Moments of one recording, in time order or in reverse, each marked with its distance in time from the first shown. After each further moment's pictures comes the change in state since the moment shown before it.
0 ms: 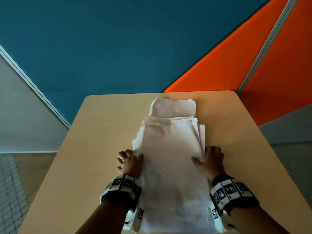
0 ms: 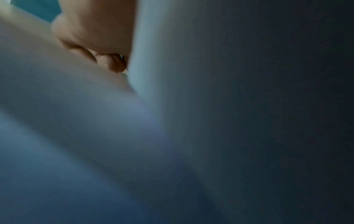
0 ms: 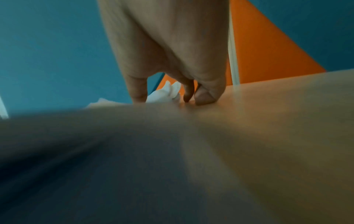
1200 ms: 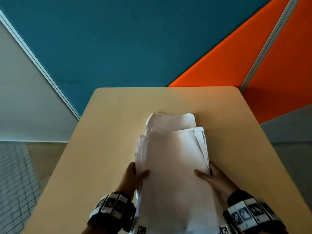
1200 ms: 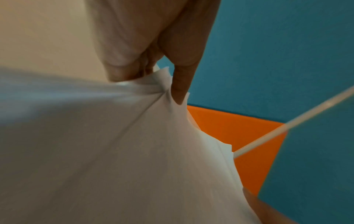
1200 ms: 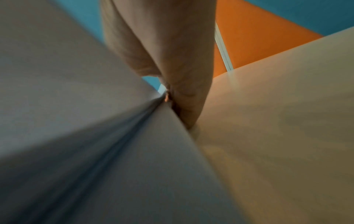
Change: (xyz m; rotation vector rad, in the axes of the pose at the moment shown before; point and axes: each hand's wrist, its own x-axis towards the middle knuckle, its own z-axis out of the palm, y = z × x) left_hand -0.090 -0.056 -0.010 -0.813 -0.243 0.019; right_hand -0.085 0.035 -0.011 0.762 -0.397 0.075
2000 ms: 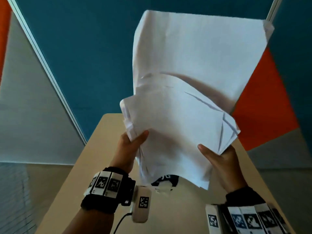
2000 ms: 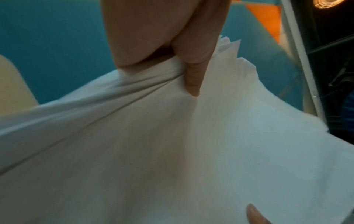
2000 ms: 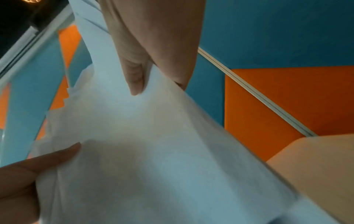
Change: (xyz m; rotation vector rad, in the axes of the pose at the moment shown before) left_hand -0.072 0.152 0.005 -0.228 -0.143 0.621; right_hand -0.100 -0.128 -0.016 0.198 0.219 -0.705
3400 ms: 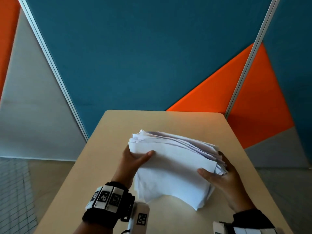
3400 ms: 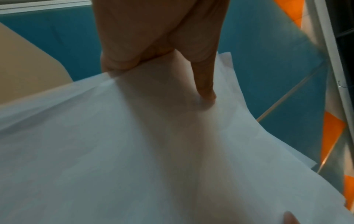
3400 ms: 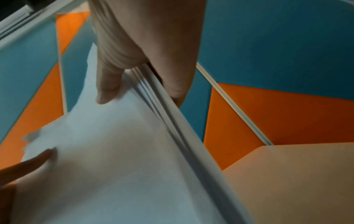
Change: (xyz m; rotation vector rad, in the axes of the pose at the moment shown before) left_hand -0.054 -0.032 -0.020 0.038 -0.006 -0.063; right_hand -0.057 0.020 -0.018 -0.146 -0.133 -0.156
